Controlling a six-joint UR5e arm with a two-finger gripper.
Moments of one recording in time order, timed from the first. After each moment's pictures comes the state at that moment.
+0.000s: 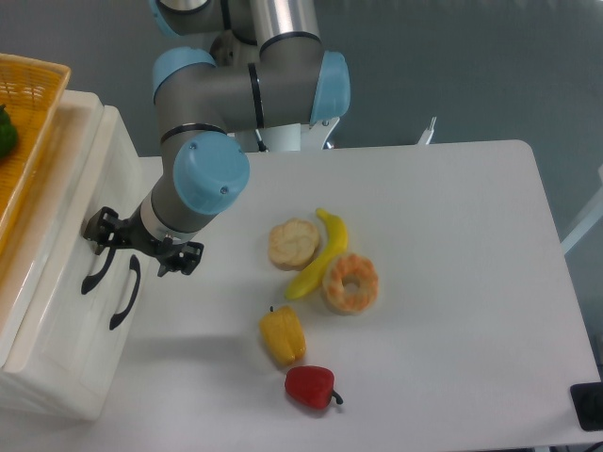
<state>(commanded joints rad) 2.19 -1.91 -1.50 -1.46 1.05 0.38</state>
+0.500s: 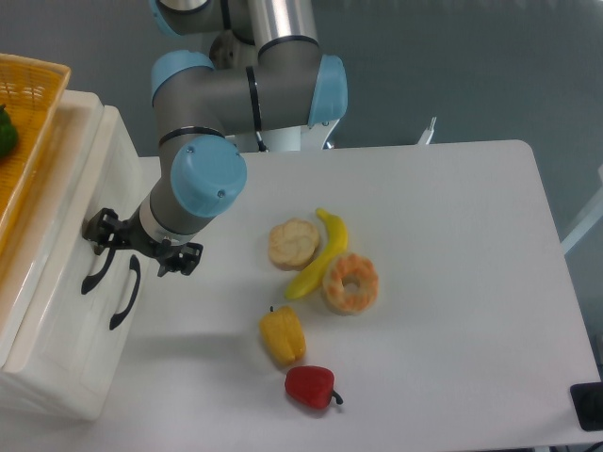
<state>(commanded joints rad) 2.19 -1.91 -1.51 -1.45 1.07 0.39</state>
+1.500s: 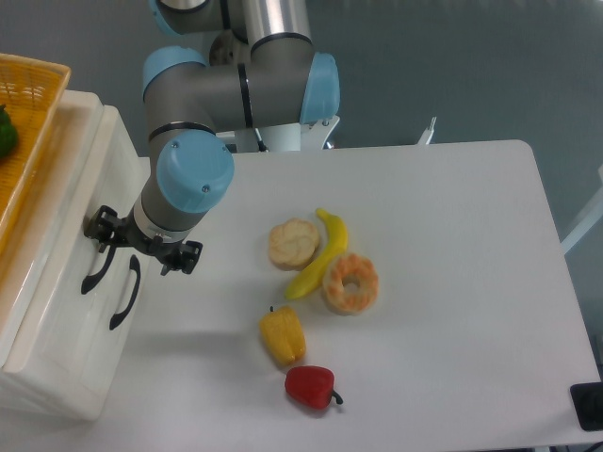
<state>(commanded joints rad) 2.18 -1.91 -1.50 -1.45 1.13 0.40</state>
